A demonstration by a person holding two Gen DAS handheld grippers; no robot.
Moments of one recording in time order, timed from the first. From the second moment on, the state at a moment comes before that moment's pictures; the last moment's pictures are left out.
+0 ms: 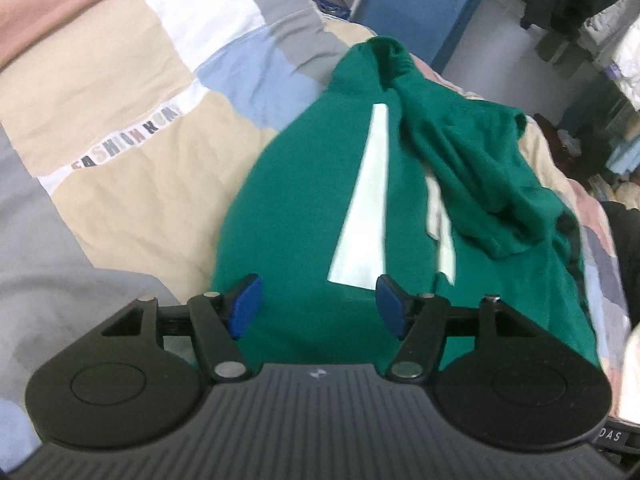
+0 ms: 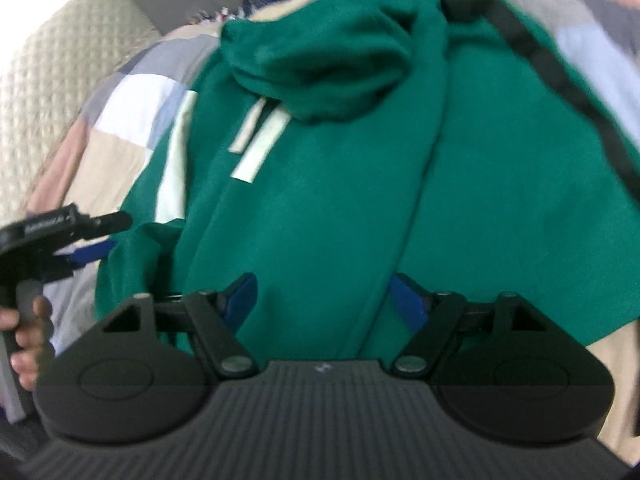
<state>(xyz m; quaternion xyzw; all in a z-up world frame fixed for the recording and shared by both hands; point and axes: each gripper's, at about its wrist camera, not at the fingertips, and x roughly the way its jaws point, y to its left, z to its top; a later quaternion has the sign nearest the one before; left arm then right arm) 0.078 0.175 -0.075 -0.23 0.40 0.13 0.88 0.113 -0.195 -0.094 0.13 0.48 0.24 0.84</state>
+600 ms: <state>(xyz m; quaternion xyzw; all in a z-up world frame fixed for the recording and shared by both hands) 0.101 0.171 -0.090 -0.21 0.41 0.12 0.88 0.111 -0.147 -0.110 0.12 0.47 0.35 0.80</state>
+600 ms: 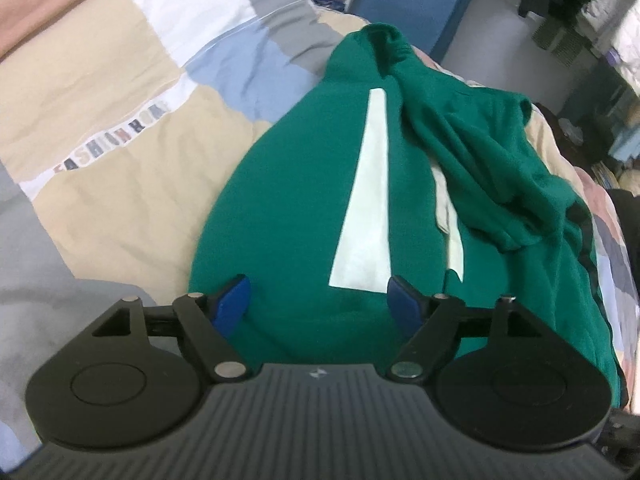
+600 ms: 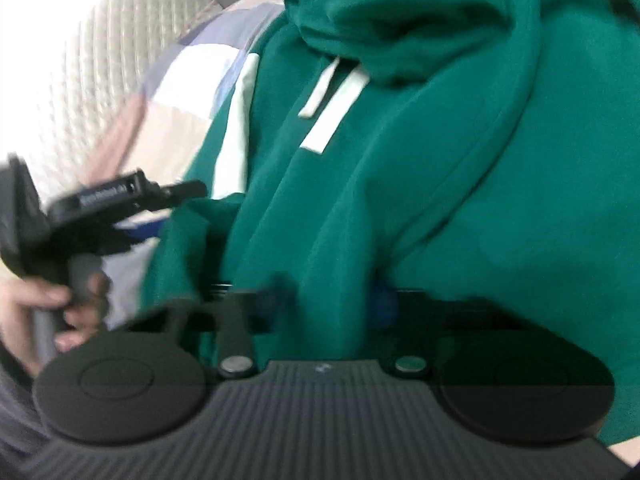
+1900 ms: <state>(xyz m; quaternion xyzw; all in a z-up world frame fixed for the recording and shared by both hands) 0.188 0.373 -0.085 -0.19 0.33 0.34 0.86 0.340 -0.411 0.023 0.09 0.24 0.01 0.97</state>
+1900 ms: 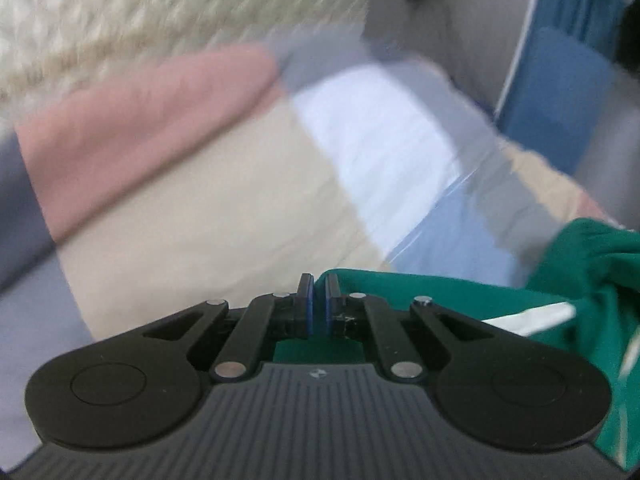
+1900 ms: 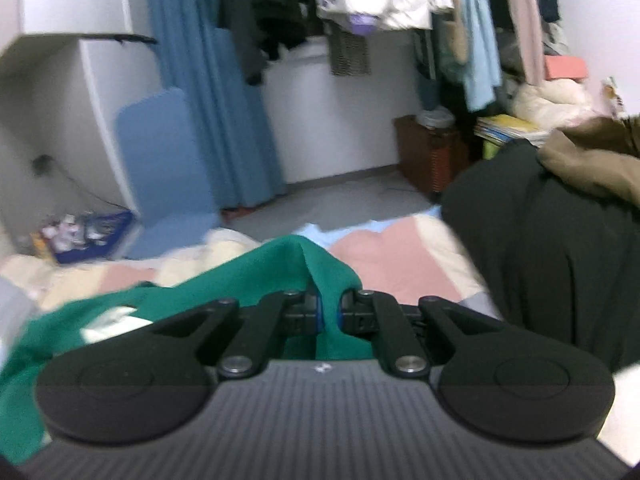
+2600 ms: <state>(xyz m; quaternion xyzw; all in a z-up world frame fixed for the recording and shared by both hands) 0.204 0.337 -0.084 -0.16 0.33 0.35 0.86 0.340 -0.444 -0.074 0.15 0.27 0.00 0.95</state>
